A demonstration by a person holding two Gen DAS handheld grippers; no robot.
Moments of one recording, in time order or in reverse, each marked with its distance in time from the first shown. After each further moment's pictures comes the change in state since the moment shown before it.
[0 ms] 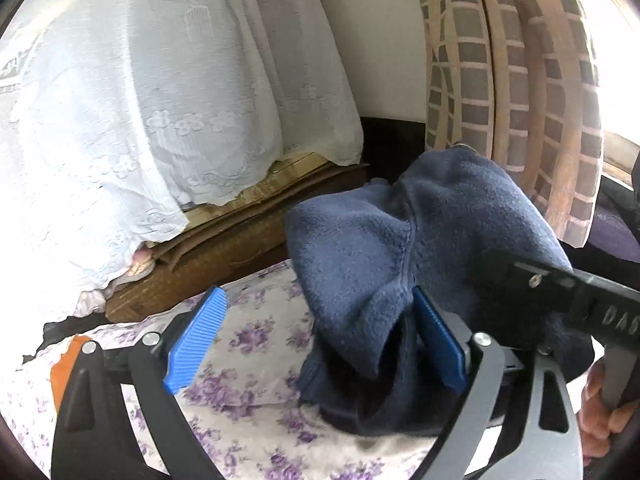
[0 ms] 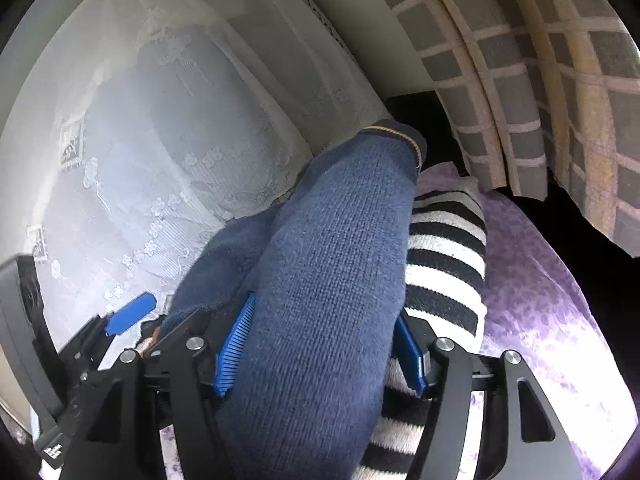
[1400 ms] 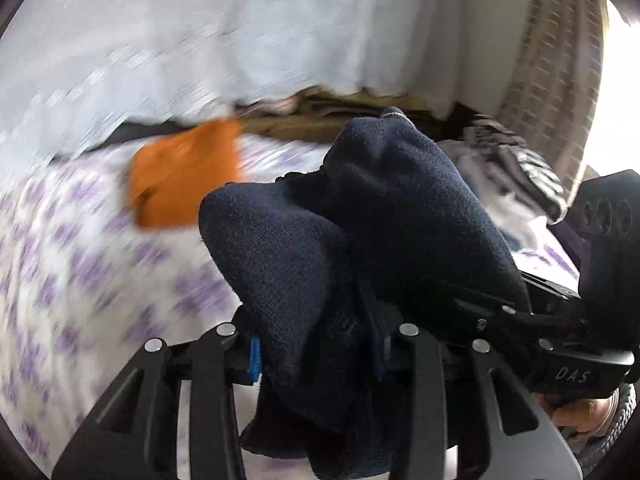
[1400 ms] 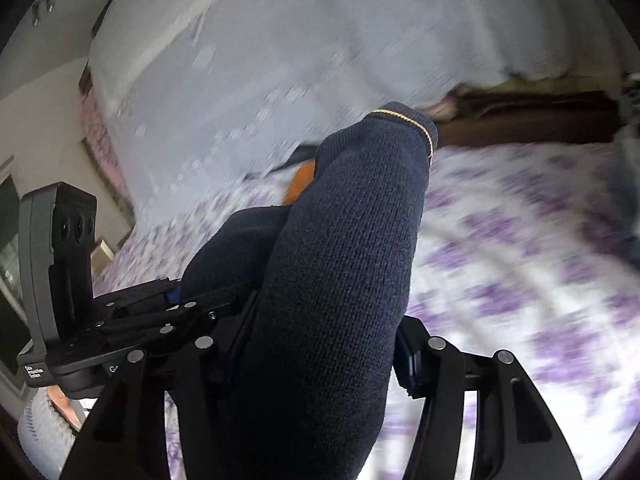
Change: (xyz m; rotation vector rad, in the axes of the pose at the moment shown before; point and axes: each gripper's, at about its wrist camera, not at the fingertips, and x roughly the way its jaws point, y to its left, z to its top) left arm -0.154 0.242 -0.266 -0.344 0.103 -0.098; right arm 0.014 0.277 -0.261 -0.412 0.250 0.302
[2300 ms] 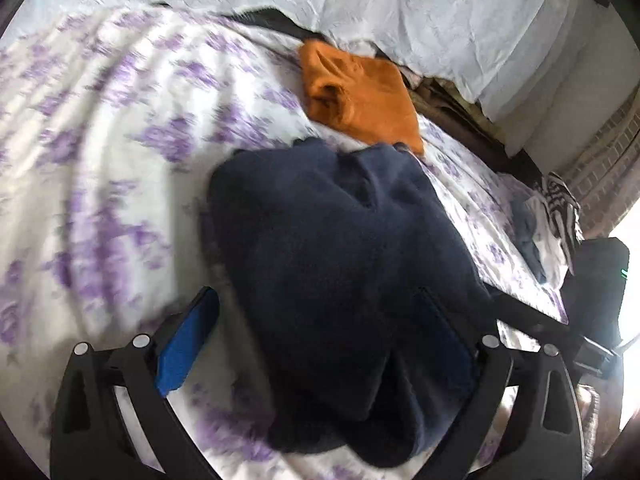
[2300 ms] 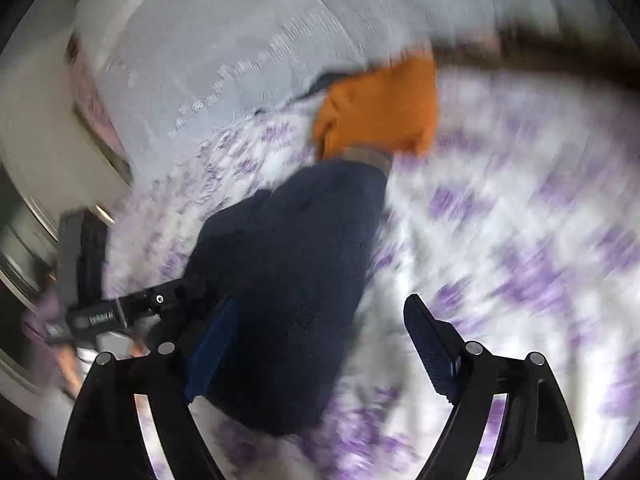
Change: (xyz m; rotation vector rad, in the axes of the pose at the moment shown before) left arm 0.005 0.228 -0.103 -0.413 0.162 -0.060; right arm 0.151 0.069 -0.053 0.128 0.321 0.140
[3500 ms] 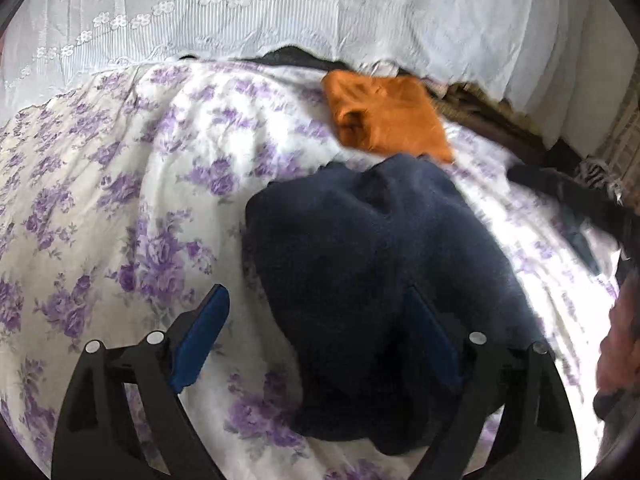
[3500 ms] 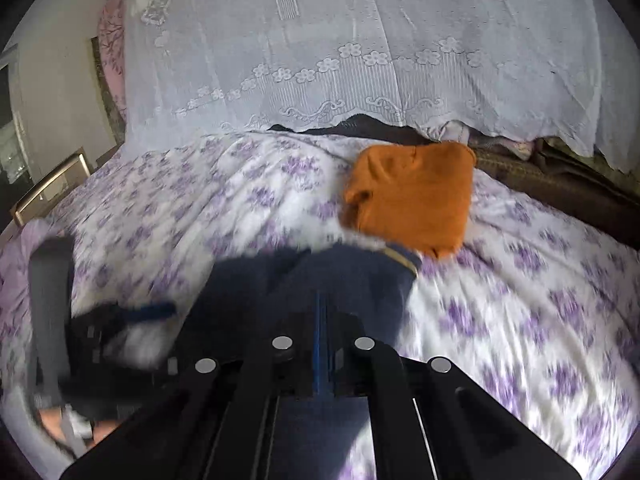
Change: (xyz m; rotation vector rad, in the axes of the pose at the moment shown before) left arm -0.020 -0.022 -0.014 0.094 -0.123 0.284; right arm -0.001 0.103 0.053 -0.388 -0.102 -0.273
